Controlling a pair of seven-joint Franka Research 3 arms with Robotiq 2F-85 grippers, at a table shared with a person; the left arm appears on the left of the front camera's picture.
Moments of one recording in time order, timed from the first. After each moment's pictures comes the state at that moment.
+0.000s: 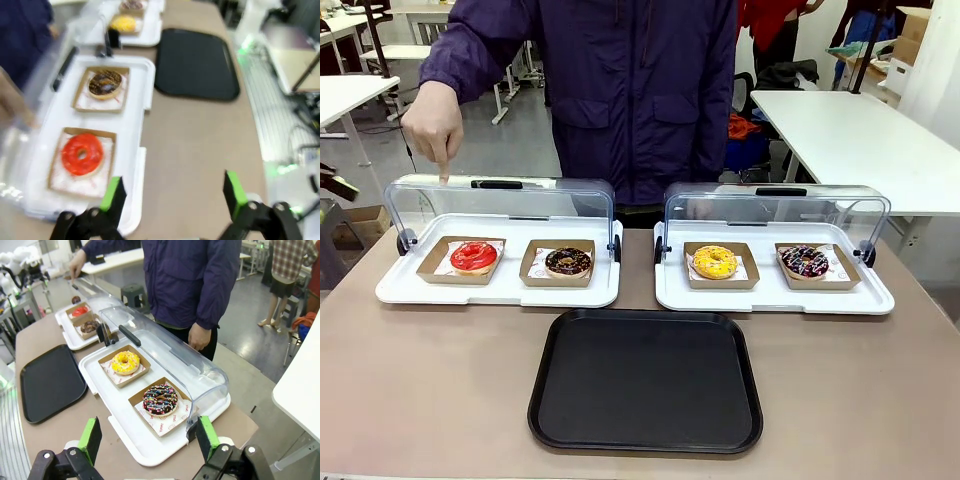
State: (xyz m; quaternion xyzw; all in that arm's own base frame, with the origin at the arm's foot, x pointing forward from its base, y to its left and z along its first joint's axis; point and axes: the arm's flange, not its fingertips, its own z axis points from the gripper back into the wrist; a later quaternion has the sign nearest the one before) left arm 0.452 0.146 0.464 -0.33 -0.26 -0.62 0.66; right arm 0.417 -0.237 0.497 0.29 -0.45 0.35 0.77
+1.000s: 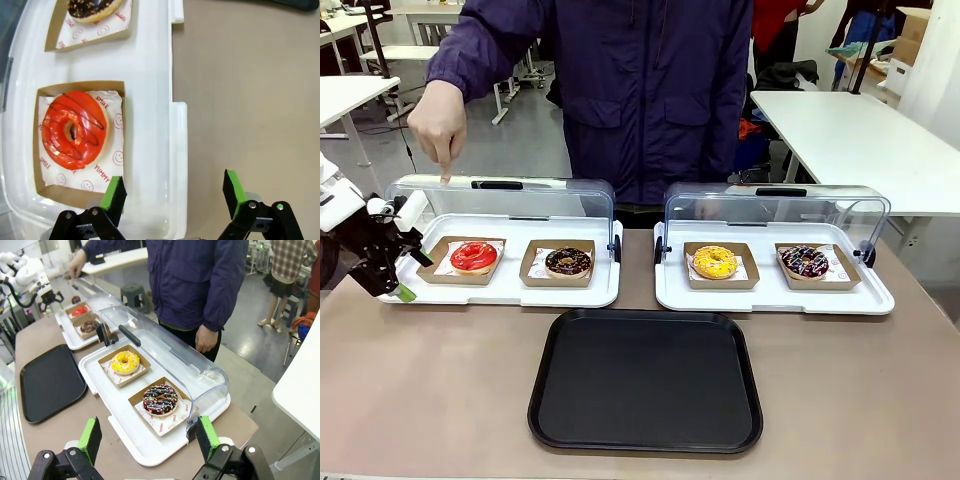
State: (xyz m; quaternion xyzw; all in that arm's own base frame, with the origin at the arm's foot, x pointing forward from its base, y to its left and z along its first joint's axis) left arm 0.473 0.059 0.348 -0.12 -0.18 -0.69 0.69; right arm 0.417 -0.237 0.497 0.29 -0.45 0.35 0.77
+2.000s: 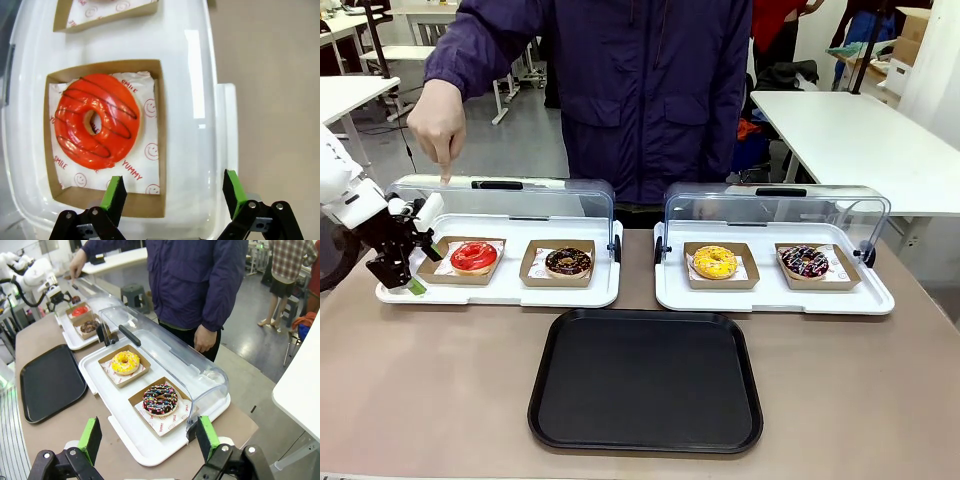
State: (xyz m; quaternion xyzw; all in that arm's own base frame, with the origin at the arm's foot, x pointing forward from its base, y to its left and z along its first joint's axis) left arm 0.517 0.058 0.329 -0.08 -0.16 -0.71 0.68; right arm 0.417 -0.237 0.497 0.29 -0.45 0.35 0.77
